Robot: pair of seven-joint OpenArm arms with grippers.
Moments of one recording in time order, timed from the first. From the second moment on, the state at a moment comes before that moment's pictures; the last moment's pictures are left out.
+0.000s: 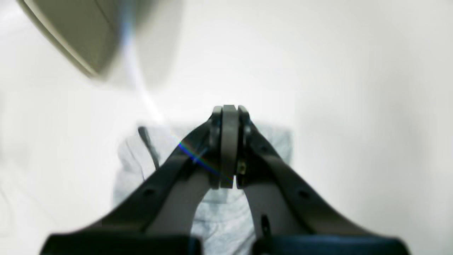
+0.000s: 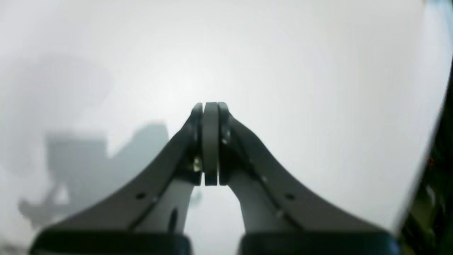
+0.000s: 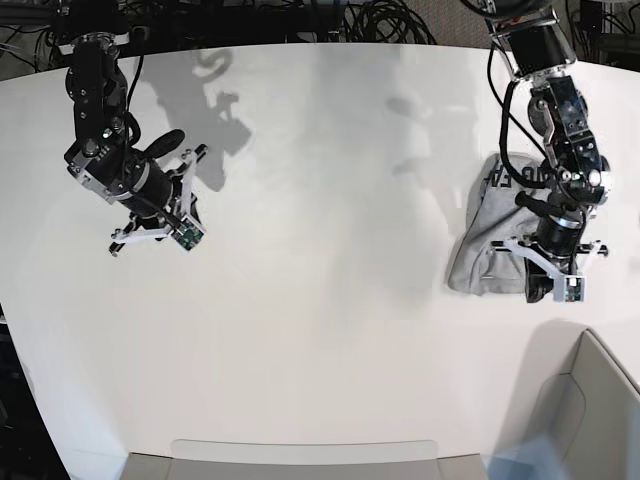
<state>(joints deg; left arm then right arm) -2.1 -13.6 -22.4 98.4 -12.3 -18.7 38.5 -2.5 21.4 -1.9 113.5 9.3 38.3 -56.1</state>
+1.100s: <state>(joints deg) 57.5 10.3 -35.1 117.9 -12.6 -18.7 39.3 -46.3 47.7 17.8 120.5 46.3 38.2 -44.5</state>
